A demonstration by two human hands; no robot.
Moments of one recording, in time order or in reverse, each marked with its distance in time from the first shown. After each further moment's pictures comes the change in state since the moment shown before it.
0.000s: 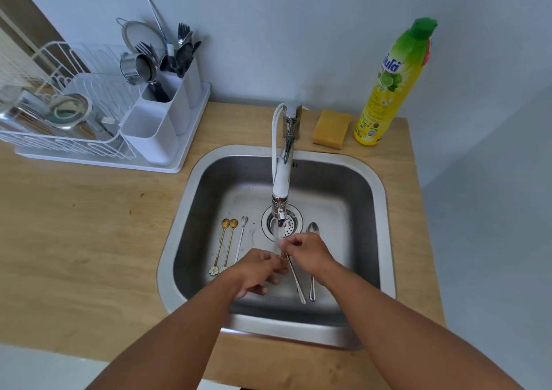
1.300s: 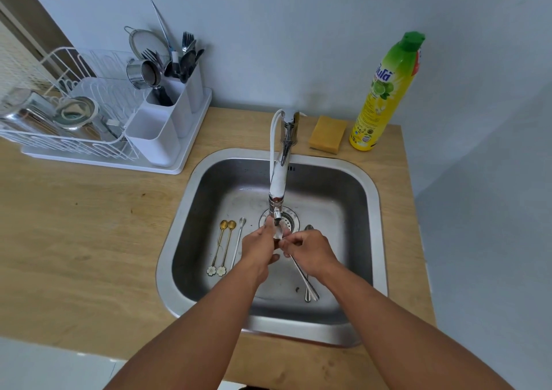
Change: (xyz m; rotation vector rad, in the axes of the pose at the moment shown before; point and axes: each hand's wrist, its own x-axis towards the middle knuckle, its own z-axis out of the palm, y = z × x) left_hand -0.005 0.041 0.034 -0.506 0.373 0.140; right_hand -0.019 -0.013 -0.017 -0.191 0.049 -0.111
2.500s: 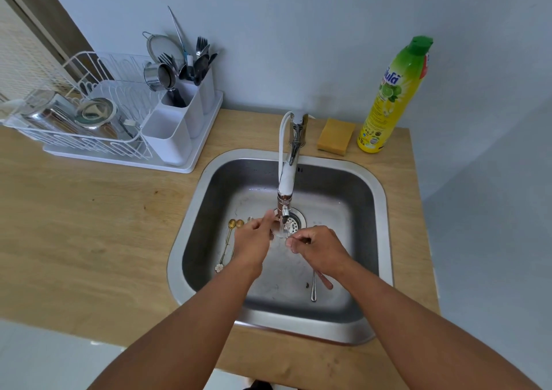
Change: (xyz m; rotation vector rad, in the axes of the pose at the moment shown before) left_hand -0.018 0.019 -0.024 0.112 0.122 0.229; right_hand -0.001 0.002 -0.014 -0.070 -0.054 -0.230
